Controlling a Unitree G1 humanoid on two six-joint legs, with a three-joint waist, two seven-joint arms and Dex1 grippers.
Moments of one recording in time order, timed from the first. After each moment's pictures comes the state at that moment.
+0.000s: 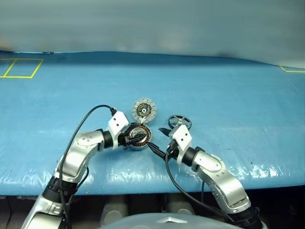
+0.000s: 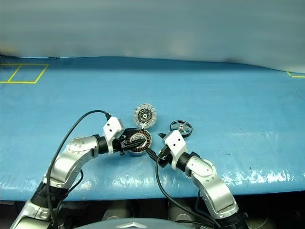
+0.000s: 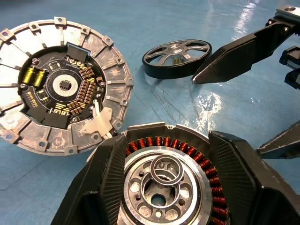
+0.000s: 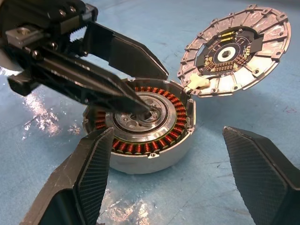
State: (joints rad) left arm -0.16 0.50 -0.16 -0.29 -0.28 0.50 -0.78; right arm 0.05 -0.32 0.29 -0.44 0.21 0.43 0.50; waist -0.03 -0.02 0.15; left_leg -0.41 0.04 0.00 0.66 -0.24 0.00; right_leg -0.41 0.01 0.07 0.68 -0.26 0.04
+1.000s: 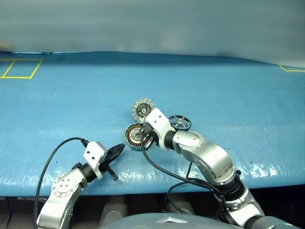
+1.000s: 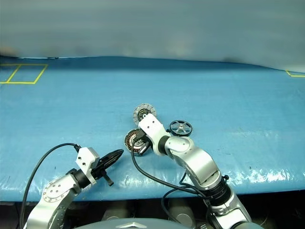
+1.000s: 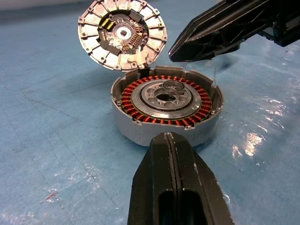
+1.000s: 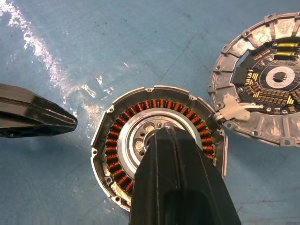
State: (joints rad) left arm 0.35 0.42 -0.03 -0.38 -0.25 0.12 -0.65; right arm -0.37 -0.24 0.44 -0.51 0.22 1.13 0.37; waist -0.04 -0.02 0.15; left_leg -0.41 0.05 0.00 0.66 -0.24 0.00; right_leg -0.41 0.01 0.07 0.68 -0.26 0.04
